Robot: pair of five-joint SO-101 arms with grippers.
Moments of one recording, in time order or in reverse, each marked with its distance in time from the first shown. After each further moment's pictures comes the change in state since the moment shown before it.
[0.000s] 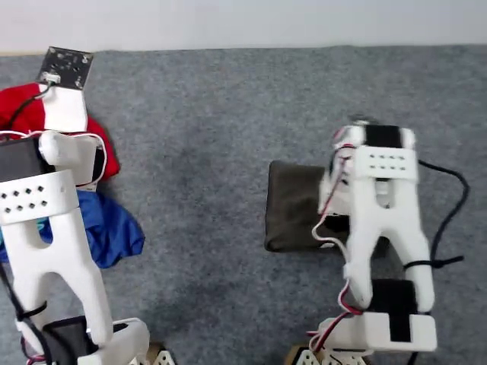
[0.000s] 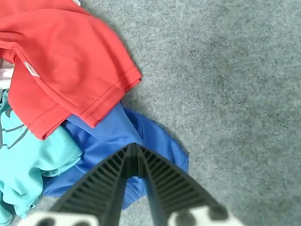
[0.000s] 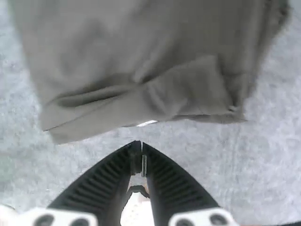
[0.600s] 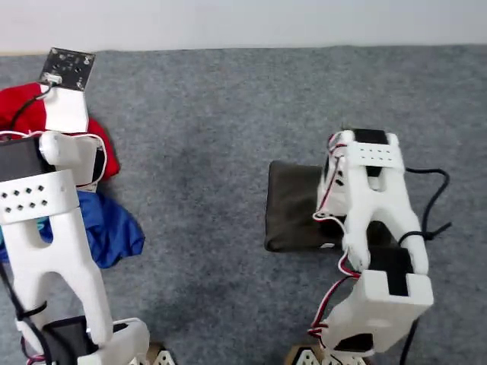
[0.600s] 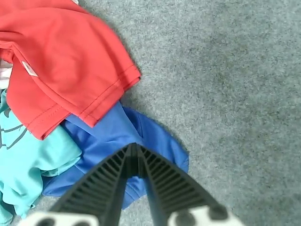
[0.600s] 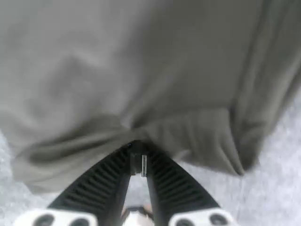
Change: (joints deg) left arm 0.0 0.0 0.4 0.0 -0.4; right arm 4.6 14.2 0.4 -6.5 0.0
